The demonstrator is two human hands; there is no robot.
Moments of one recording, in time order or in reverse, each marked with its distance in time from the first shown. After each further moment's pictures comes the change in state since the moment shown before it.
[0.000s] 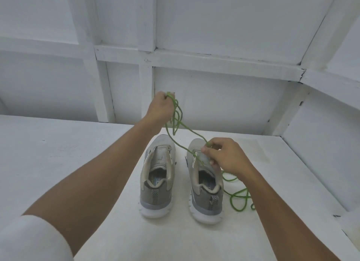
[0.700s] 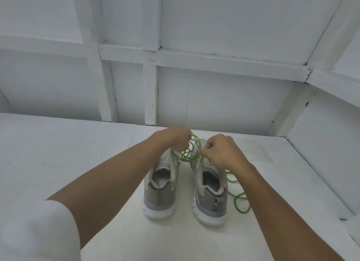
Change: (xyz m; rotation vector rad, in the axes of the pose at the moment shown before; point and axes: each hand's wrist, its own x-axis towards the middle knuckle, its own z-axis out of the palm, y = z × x) left_hand -0.008 -0.035 0.027 1.135 -0.627 0.107; right_hand 0.020 -0.016 0.018 -0.372 -0.008 0.057
